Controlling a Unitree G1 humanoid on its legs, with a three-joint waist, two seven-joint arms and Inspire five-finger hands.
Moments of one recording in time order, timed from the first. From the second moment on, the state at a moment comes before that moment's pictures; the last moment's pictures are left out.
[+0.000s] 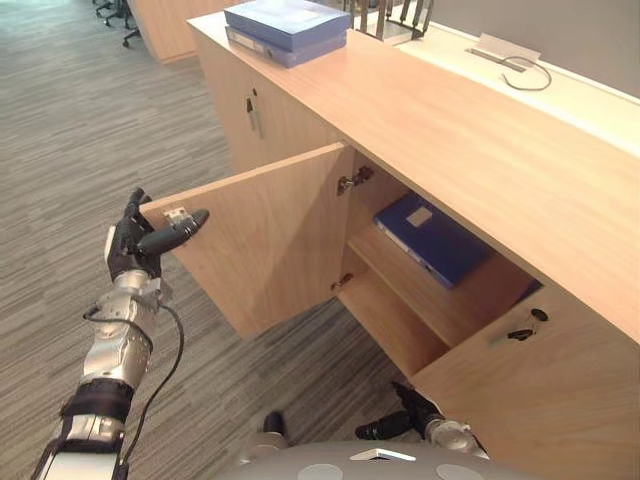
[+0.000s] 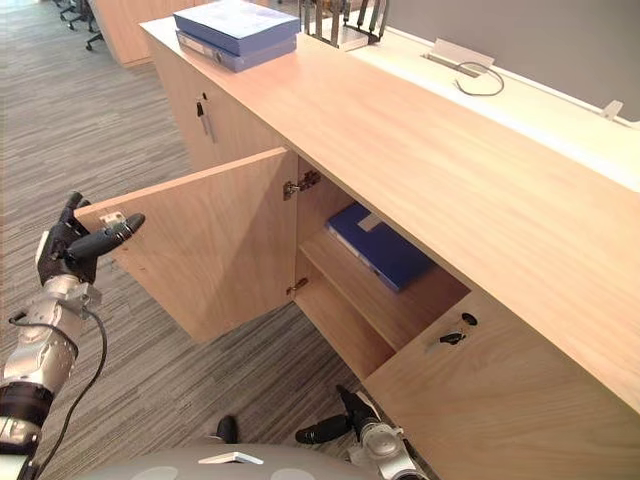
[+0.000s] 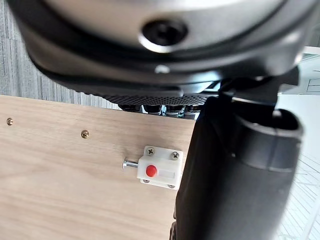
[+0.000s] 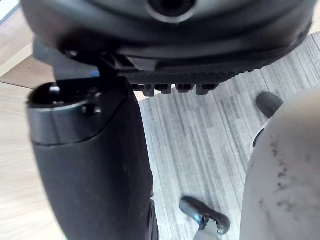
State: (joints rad) left arm -0.07 0.57 -0.04 0.36 -0.82 -0.22 0.11; right arm 0.06 -0.14 0.19 1.02 -0.18 -0.05 0.08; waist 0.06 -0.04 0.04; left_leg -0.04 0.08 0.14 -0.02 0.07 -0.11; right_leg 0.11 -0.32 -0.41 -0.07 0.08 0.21
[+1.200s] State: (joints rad) left arm -0.50 0.14 -1.10 -0.12 -1.18 -0.01 -0.28; right arm -0.07 -0.11 0.36 1.08 0.11 -0.05 0.02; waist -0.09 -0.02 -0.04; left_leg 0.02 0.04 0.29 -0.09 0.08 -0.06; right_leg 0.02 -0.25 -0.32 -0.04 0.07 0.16
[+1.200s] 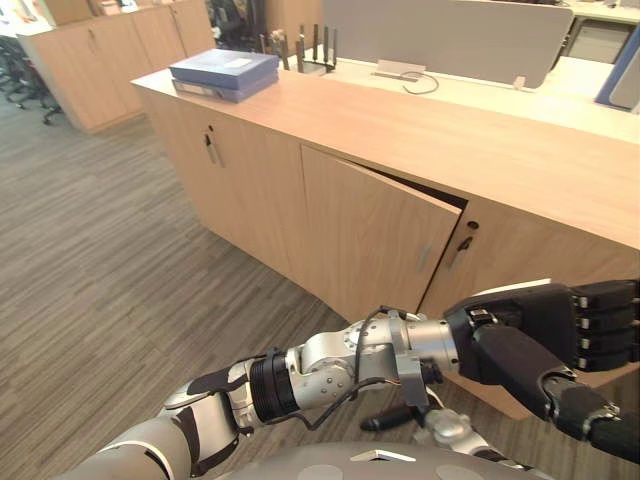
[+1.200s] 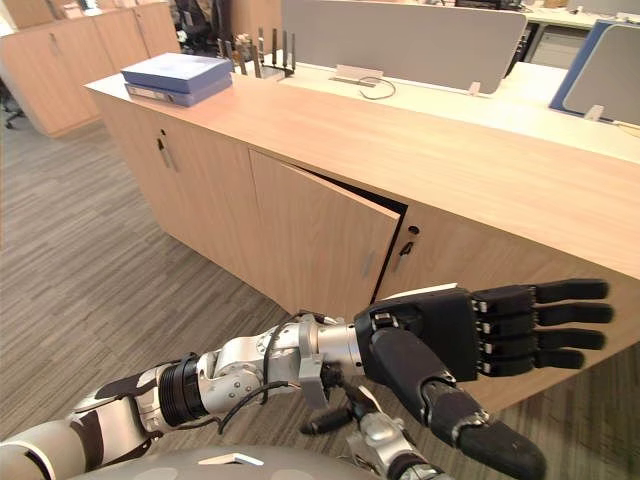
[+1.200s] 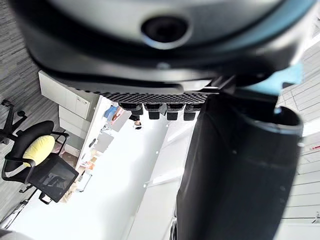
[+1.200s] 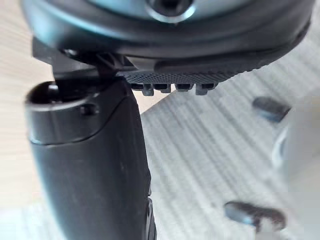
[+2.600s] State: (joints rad) left arm 0.09 0.21 -0.14 1.13 0.12 -0.13 0.06; right arm -0.03 -0.07 -0.06 1.20 -0.19 -0.03 0.01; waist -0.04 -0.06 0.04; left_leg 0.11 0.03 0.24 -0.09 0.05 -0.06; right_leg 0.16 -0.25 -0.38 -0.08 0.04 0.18
